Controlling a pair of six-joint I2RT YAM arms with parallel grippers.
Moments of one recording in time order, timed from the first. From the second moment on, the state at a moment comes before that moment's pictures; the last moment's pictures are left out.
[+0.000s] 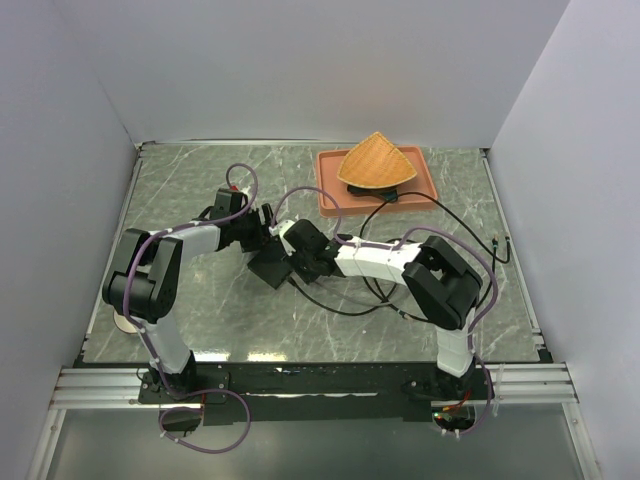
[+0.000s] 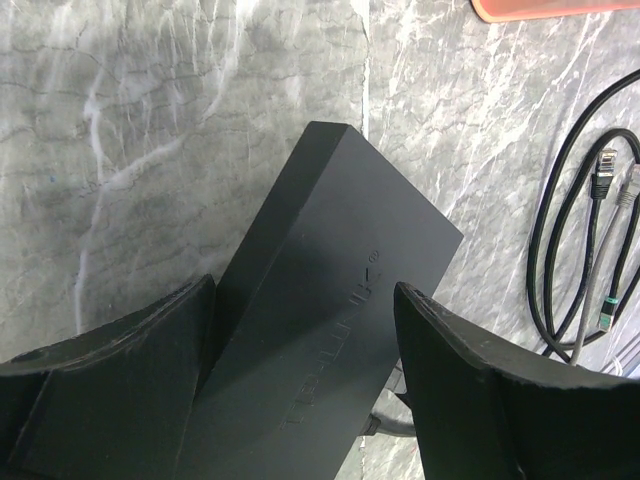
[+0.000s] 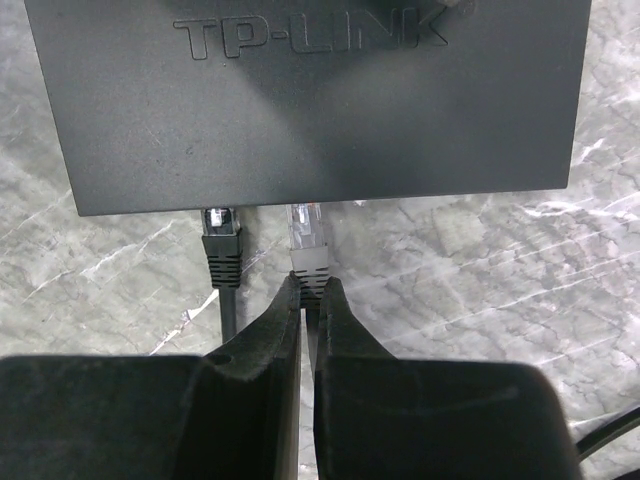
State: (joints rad) left arm -0.27 1.78 0.96 -0.01 0.40 -0.54; right arm 0.89 1.91 1.24 -0.30 0.06 0.05
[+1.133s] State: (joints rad) left arm -0.27 1.79 0.96 0.00 0.40 -0.50; right arm 0.89 1.94 1.23 -0.23 0.07 0.08
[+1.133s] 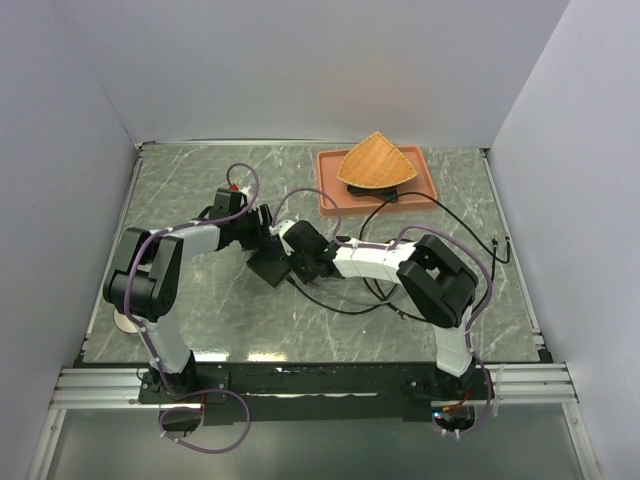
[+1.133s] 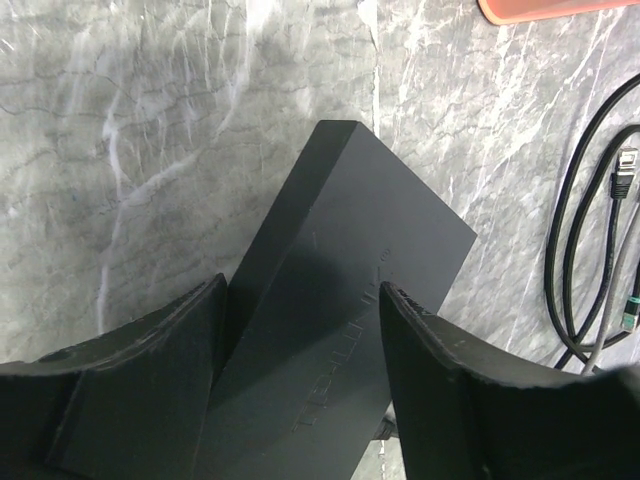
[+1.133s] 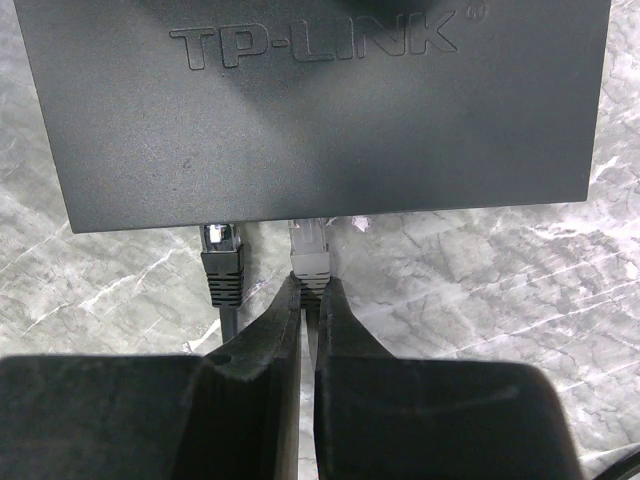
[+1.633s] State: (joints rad) left arm -0.26 1.82 0.98 0.03 0.40 -0.45; right arm 0.88 1.99 1.32 -0.28 0.06 0.10
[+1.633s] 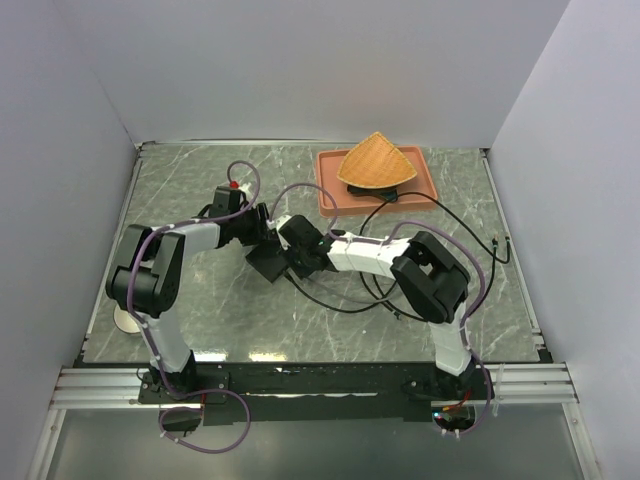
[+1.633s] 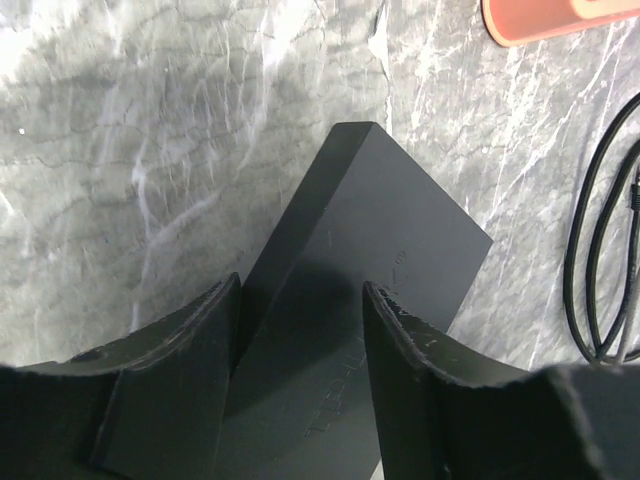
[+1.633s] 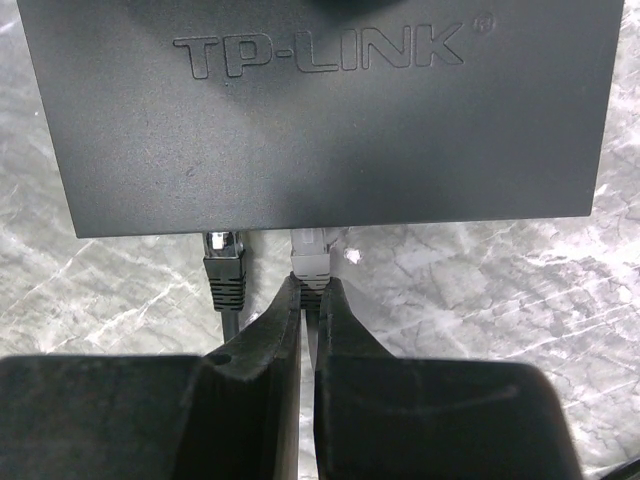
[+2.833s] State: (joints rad) left arm -0.25 1.69 0.94 -0.15 0.32 -0.54; right arm 0.87 1.70 1.13 -0.09 0.11 0.15
